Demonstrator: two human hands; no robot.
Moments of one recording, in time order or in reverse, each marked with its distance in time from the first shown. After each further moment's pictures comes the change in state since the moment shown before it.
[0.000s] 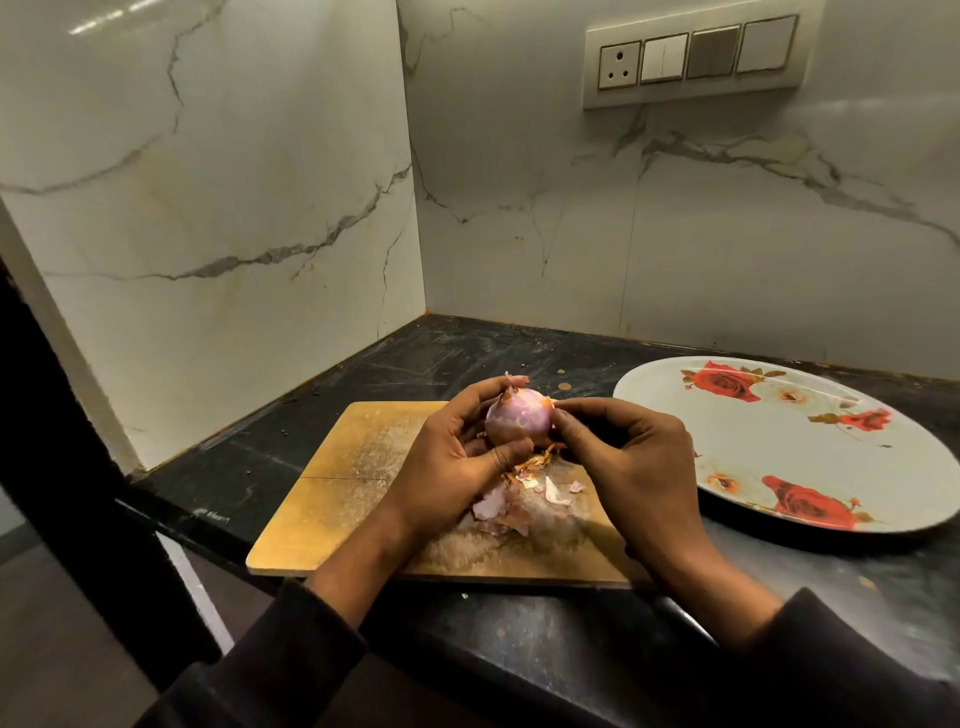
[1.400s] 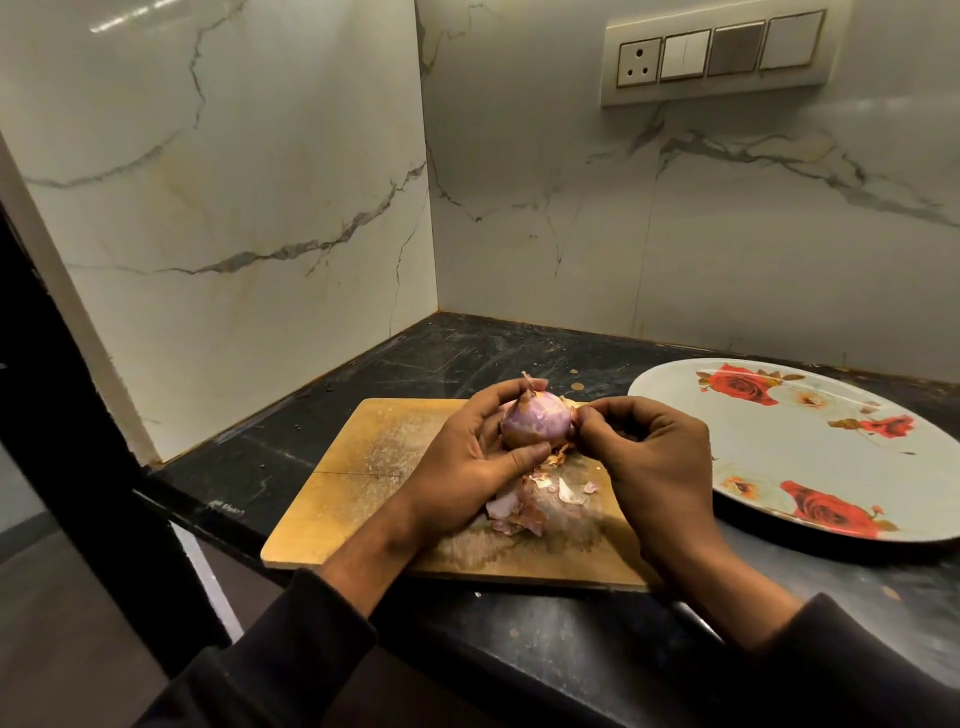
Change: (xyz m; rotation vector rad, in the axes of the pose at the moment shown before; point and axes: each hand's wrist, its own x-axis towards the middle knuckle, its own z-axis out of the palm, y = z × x) left_hand 0.000 0.000 -0.002 0.010 -0.060 -0.042; right_hand 0.003 -0.003 0.005 0.066 0.087 0.114
